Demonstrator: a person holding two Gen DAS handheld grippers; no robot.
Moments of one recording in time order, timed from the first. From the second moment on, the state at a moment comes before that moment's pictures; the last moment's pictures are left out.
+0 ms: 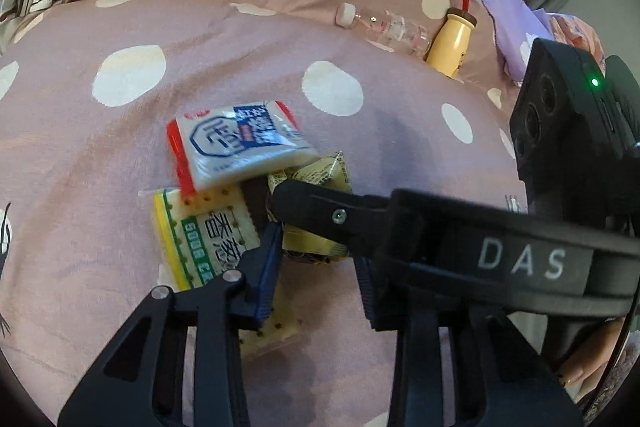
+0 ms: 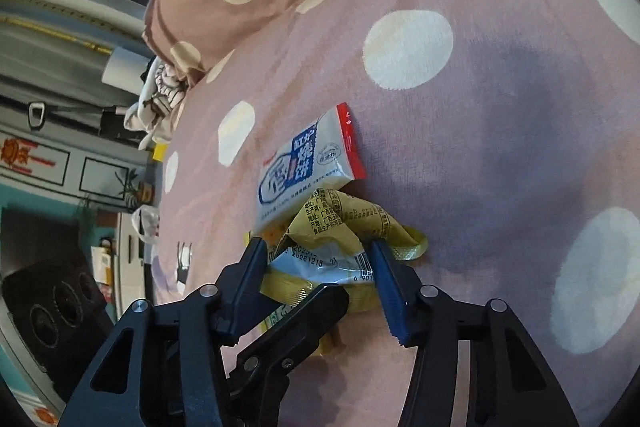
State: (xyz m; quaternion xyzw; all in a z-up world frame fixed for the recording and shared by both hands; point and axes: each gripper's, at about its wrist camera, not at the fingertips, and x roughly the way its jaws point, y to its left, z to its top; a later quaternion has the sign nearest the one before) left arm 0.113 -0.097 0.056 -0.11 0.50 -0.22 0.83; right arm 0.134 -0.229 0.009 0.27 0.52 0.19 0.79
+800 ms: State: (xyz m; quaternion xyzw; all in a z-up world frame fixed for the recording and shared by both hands) left arm -0.024 -0.180 0.212 -0.05 0.38 -0.34 0.86; right arm -0.036 -0.296 0.173 0.23 0.37 0.12 0.89
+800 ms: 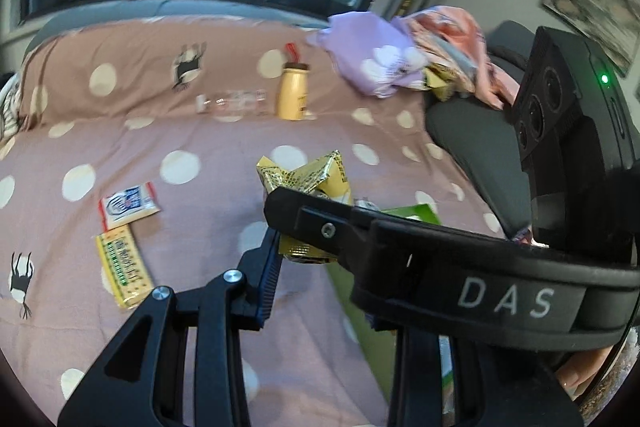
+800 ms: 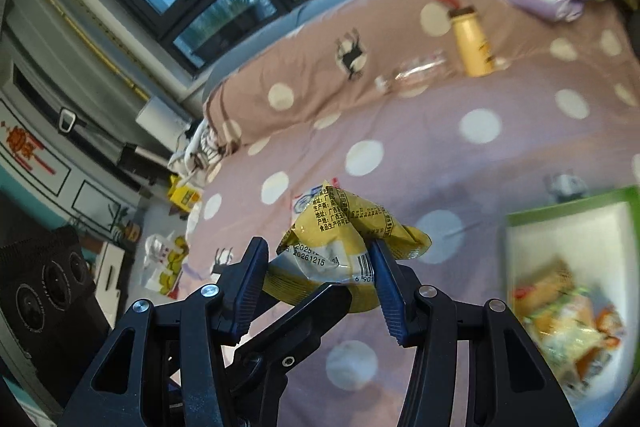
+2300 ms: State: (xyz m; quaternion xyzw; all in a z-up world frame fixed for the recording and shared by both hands) left arm -0.073 -0.313 0.148 0.01 0.44 -0.43 0.79; right arm -0.144 -0.452 0.094 0.31 0.37 -0.06 0.87
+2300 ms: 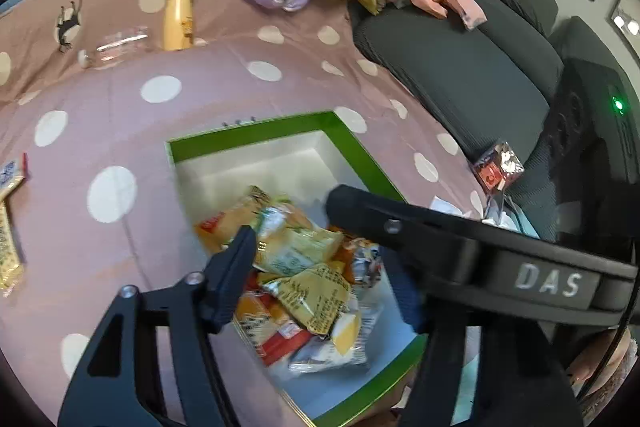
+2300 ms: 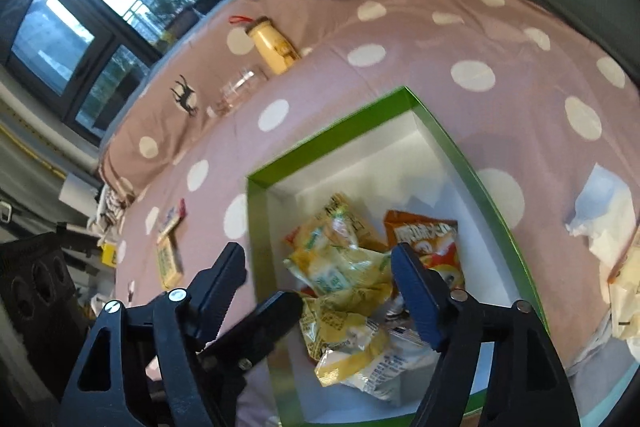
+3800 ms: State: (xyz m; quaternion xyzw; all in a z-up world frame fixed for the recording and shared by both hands) left arm 0.161 -0.043 0.061 -0.12 0.50 -0.12 0.85; right arm 0.171 -0.194 0.056 0.21 0.49 0.14 0.83
